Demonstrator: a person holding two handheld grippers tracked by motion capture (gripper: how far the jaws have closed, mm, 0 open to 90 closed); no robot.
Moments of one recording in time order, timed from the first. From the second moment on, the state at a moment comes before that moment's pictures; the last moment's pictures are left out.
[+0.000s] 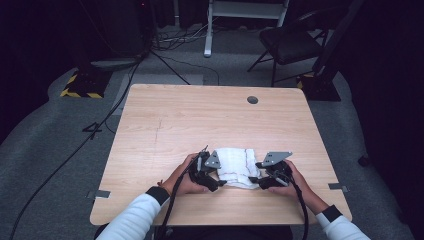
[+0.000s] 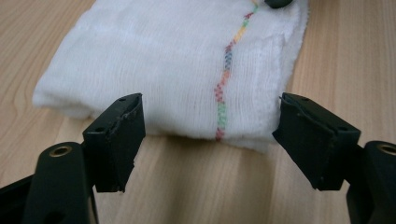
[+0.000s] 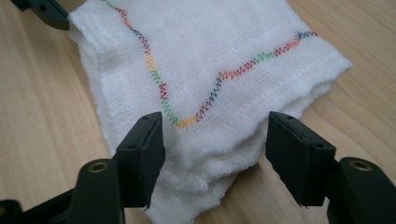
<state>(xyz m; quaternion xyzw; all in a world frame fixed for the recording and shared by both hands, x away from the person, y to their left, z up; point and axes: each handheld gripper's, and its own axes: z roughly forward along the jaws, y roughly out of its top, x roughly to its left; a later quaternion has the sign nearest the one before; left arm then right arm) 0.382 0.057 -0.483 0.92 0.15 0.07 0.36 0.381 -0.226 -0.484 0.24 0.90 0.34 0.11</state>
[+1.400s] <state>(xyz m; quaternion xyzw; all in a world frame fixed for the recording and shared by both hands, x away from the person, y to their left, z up) 0.347 0.197 -0.504 0.88 0.29 0.11 0.36 0.386 -0.214 -0.490 0.26 0.89 0.36 0.12</state>
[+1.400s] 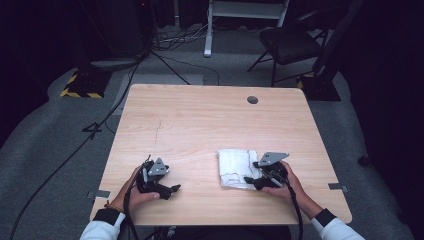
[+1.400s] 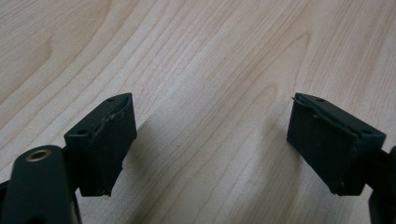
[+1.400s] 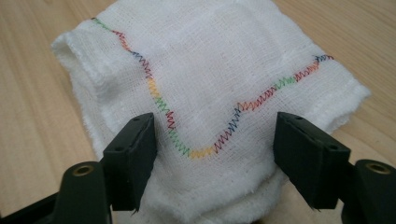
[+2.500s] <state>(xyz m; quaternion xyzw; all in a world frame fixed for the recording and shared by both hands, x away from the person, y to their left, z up) 0.349 0.195 -0.504 0.88 0.29 0.11 0.35 0.487 -0.164 -0.492 0.29 0.88 0.36 0.12</state>
